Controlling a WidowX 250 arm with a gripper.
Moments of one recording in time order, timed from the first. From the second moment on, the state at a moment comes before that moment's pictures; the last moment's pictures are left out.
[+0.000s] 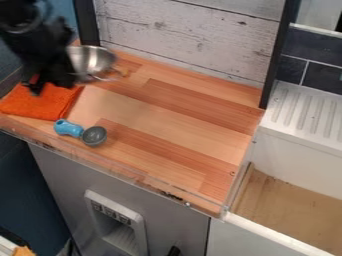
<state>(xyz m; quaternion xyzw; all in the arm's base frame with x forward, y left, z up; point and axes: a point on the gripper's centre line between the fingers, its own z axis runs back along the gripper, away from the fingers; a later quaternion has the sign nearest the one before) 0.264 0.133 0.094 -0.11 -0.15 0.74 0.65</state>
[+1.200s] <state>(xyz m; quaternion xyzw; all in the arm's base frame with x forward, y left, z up) 0.368 0.005 0.026 -0.07 -0.13 0.63 0.76</state>
